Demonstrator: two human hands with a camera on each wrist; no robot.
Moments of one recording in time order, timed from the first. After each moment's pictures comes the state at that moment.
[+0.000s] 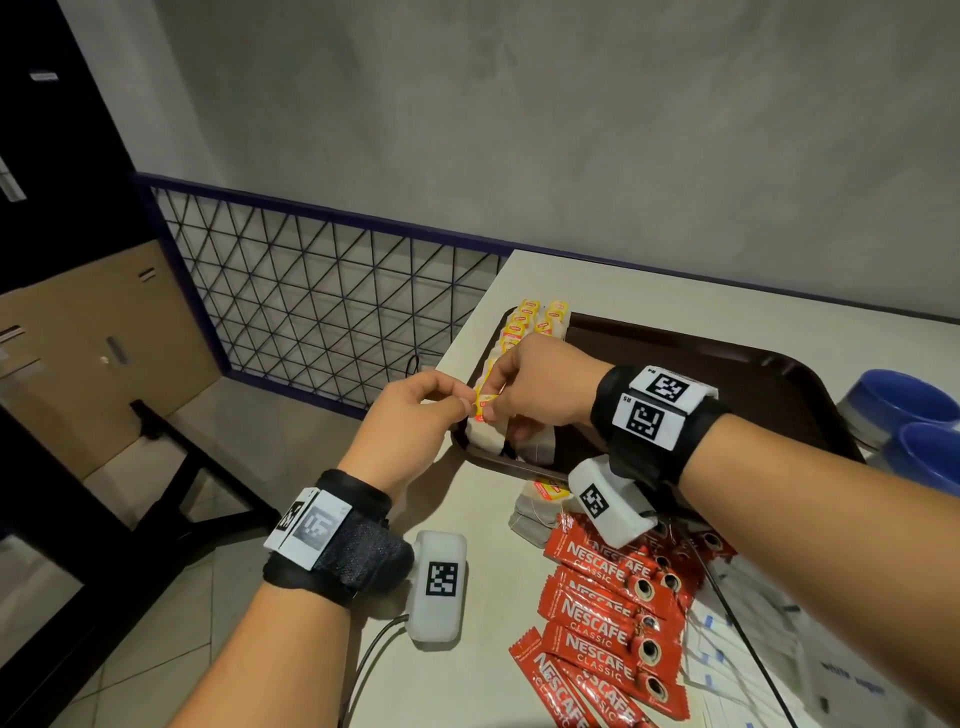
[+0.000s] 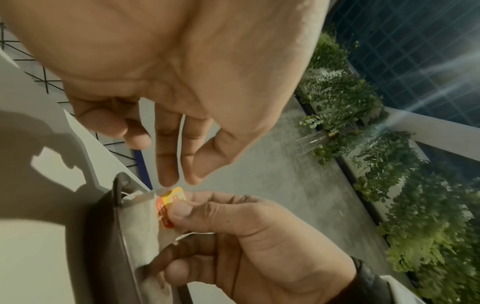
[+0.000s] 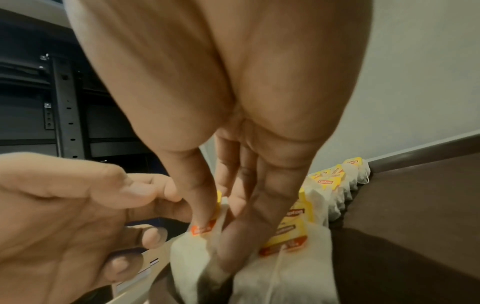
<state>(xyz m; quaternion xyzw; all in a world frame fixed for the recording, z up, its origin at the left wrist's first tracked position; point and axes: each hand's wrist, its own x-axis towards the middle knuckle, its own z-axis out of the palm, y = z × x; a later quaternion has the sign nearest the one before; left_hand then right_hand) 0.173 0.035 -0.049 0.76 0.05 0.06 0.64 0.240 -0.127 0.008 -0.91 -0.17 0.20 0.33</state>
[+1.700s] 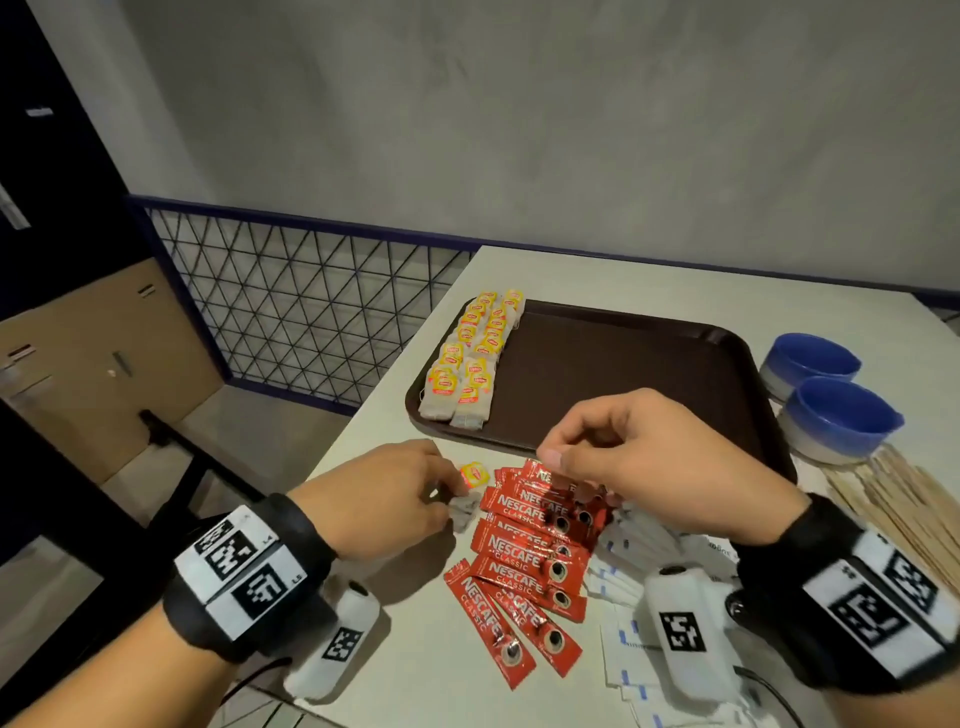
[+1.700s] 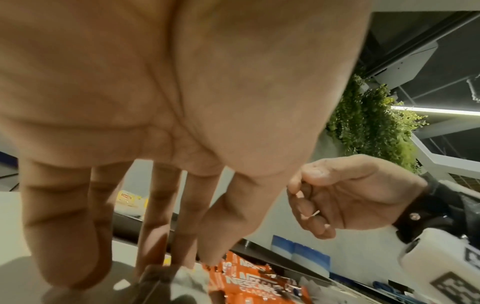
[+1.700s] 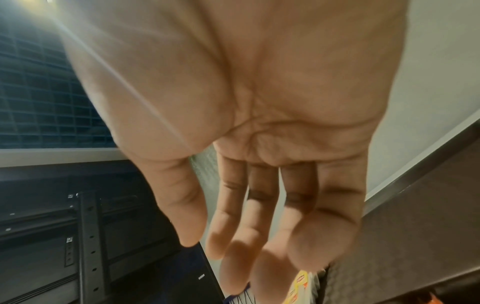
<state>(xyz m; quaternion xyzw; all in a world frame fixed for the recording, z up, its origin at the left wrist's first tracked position) 0.084 -0.009 -0.003 0.97 -0.15 -0.16 0.14 0.093 -0.266 0.042 -0.87 -0.18 0.15 0.44</state>
